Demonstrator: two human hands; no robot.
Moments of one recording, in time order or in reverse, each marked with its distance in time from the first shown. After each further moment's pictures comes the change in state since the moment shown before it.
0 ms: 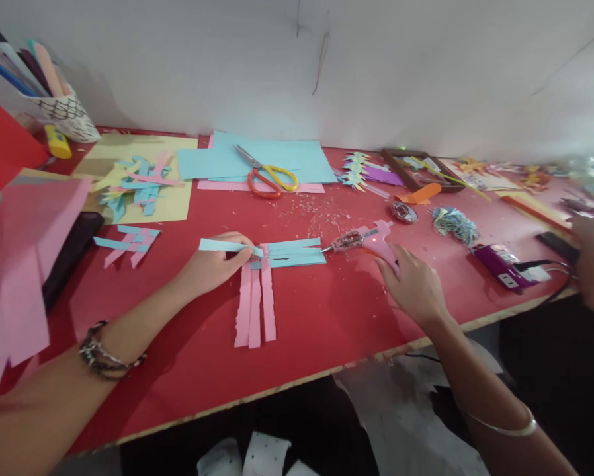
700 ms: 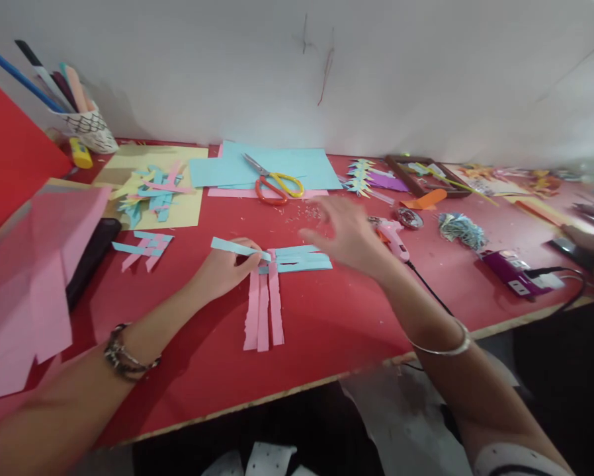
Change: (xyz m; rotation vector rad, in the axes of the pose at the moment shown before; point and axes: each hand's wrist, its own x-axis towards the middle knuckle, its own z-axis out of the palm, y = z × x) left_hand -0.002 -0.002 0.001 0.021 0.005 -0.031; right_hand 0.062 -0.097 -0.021 0.332 -0.030 -0.467
